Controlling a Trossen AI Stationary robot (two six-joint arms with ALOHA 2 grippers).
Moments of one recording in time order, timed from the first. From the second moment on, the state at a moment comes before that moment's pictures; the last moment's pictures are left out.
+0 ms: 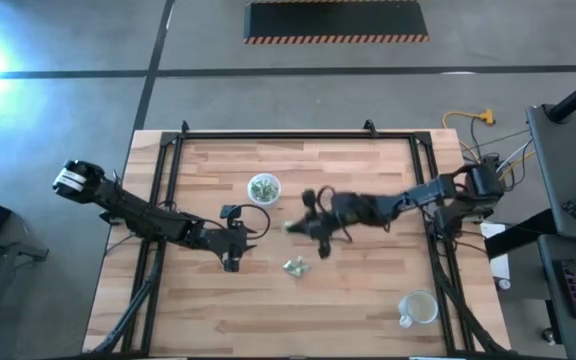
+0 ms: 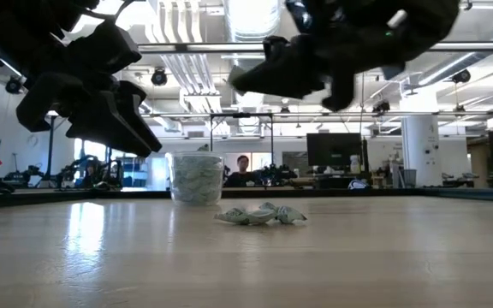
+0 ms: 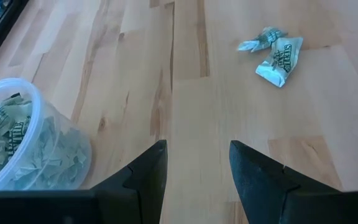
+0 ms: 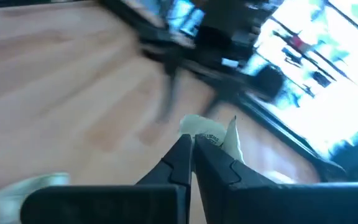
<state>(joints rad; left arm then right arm) -0.33 1.27 0.50 0.09 -0.42 -0.04 0.06 1.68 0.78 0.58 -0.10 -0.57</state>
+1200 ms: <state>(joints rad) -0.41 1.17 0.48 -0.13 -0.42 -0.20 -0.33 2.11 1.40 0.23 -0.45 -0.25</state>
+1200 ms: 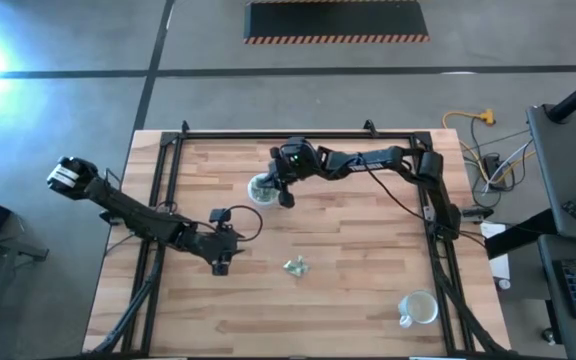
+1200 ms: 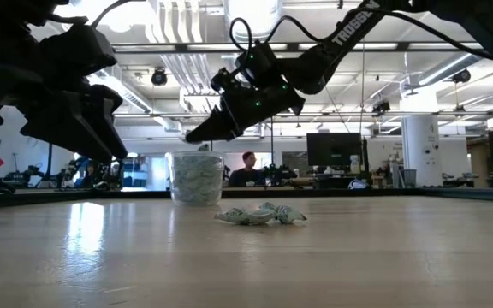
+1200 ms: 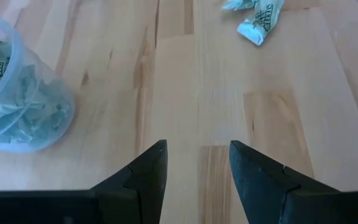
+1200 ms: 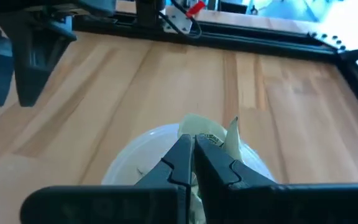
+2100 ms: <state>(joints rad) -0.41 1.17 0.49 -0.13 -0.42 -0.20 -0.34 2.11 1.40 0.06 -0.50 -0.18</state>
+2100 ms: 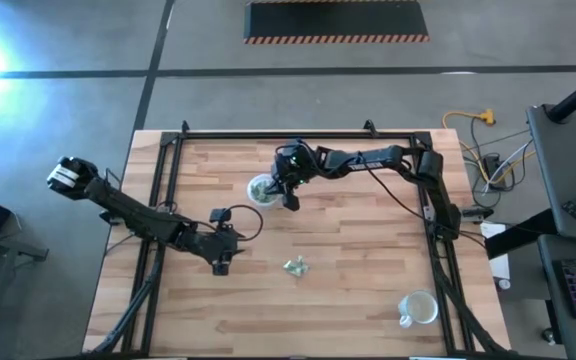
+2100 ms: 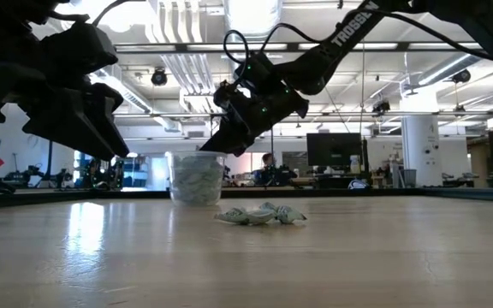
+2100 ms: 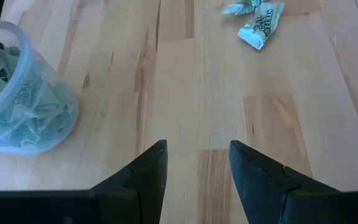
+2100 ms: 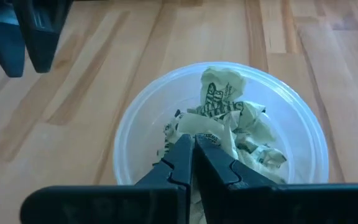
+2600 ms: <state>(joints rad) -0.41 1.17 0.49 -0.13 -0.42 -0.20 -0.34 2.11 1.43 0.06 -0.56 -0.19</state>
